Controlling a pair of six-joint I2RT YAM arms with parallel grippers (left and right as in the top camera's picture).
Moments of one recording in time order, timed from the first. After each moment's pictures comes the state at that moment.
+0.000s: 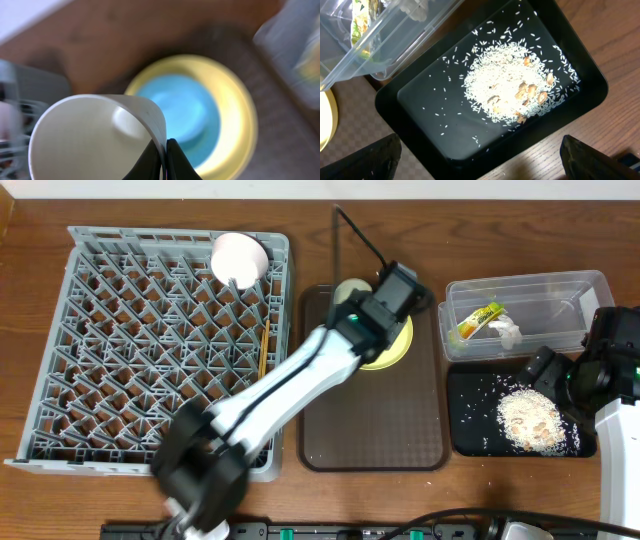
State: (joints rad) left arm -0.77 1.83 1.55 -0.63 -0.34 -0.13; right arm -0.28 1.24 1.11 -1.14 0.04 0.41
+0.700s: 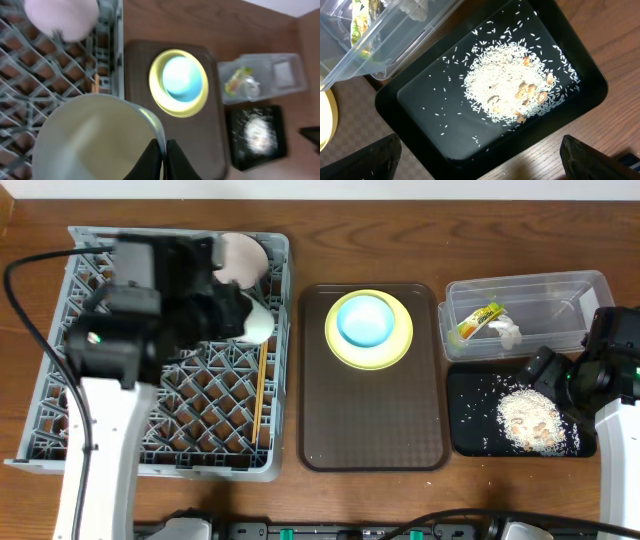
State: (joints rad) left arm -0.07 1.35 1.57 -1.13 0.43 -0.25; right arm -0.28 1.24 1.11 -1.14 0.04 0.41
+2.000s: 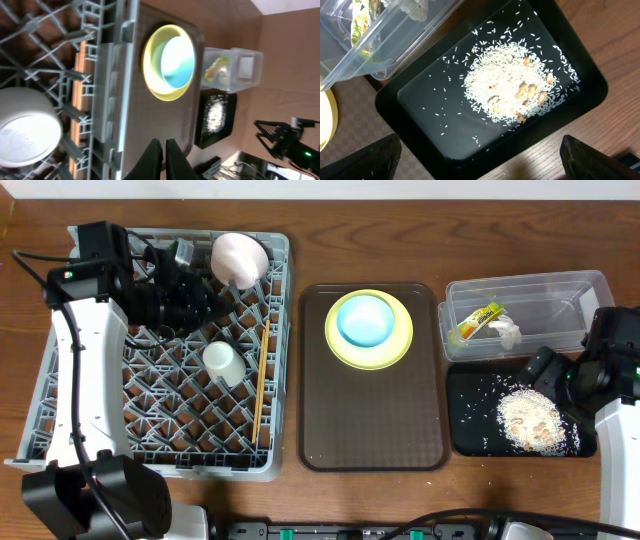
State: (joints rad) left arm 0.20 1.64 1.57 -1.24 0.79 -0.11; right arm -0.28 1.24 1.11 -1.14 0.04 0.41
